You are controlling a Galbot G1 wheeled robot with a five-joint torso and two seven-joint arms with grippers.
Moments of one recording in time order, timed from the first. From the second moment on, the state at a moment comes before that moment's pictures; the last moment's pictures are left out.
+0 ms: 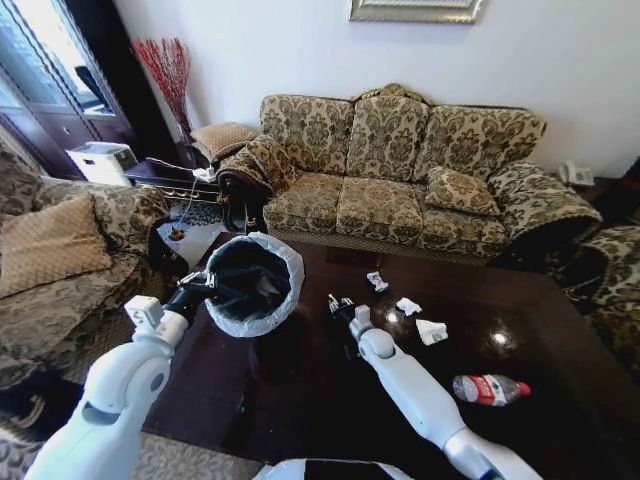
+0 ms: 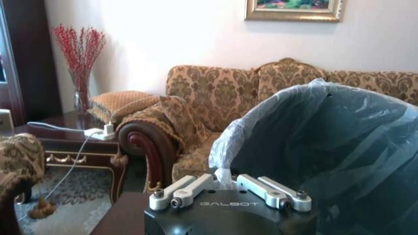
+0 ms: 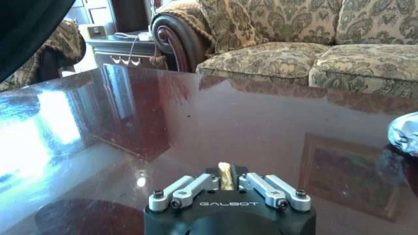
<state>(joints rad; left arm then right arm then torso) 1.43 -1.05 -0.80 -2.34 -0.62 0.46 -0.08 -0.82 1.27 -0.06 1.29 0.43 -0.11 0.01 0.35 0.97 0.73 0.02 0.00</state>
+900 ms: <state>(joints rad) 1.40 -1.00 -0.76 -2.36 -0.65 0.51 -0.06 -0.83 1.03 0.08 2.06 0.67 -0.25 0.18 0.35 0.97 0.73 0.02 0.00</state>
